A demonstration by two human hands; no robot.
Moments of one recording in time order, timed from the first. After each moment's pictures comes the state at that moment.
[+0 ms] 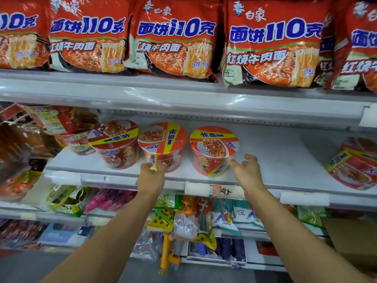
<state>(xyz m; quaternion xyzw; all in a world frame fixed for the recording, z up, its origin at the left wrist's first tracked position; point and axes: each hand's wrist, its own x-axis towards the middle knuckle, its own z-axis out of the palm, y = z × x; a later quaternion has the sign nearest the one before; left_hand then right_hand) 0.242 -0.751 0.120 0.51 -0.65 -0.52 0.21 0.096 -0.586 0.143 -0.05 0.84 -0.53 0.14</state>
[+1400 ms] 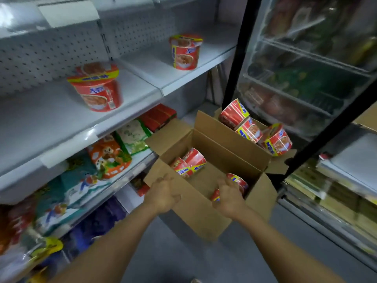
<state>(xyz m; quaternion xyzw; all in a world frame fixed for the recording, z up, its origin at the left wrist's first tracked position) 0.135 -0.237 0.017 -0.06 -0.93 -0.27 -0.25 0.191 -0.037 0.025 0.11 0.96 -0.17 0.19</state>
